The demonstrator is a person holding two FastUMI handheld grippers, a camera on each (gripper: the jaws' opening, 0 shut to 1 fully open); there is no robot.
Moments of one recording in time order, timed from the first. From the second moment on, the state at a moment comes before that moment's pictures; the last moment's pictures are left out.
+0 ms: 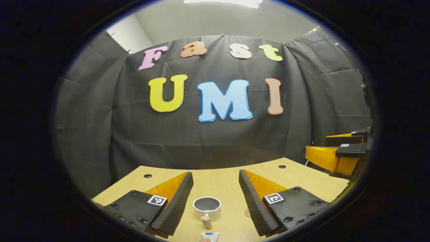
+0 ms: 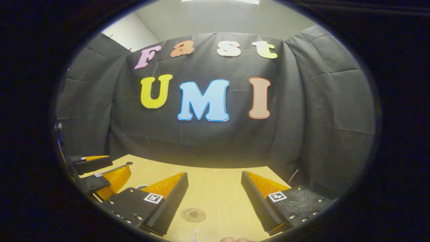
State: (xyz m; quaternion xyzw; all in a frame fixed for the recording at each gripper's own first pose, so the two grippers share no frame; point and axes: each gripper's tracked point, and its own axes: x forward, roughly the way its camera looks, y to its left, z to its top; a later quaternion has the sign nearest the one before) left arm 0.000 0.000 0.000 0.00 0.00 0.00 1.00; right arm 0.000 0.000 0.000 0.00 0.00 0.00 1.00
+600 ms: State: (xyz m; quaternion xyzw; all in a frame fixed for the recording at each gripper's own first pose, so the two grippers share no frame) left arm 0.001 -0.002 0.001 0.00 0.00 -0.01 1.00; right arm -0.002 0.003 -0.003 0.00 0.02 0.00 1.00
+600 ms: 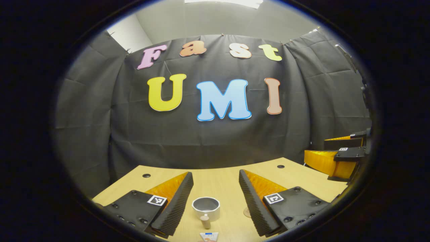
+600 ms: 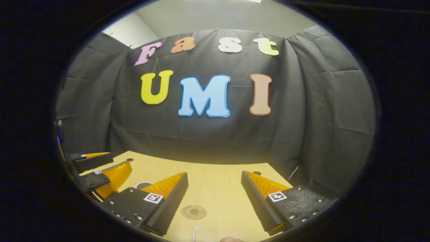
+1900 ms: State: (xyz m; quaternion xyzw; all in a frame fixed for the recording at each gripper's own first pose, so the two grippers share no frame) left arm -0.026 0.002 -0.178 -0.08 0.37 -0.02 0.93; right arm -0.019 0.051 -0.156 0.01 0.34 0.06 0.94
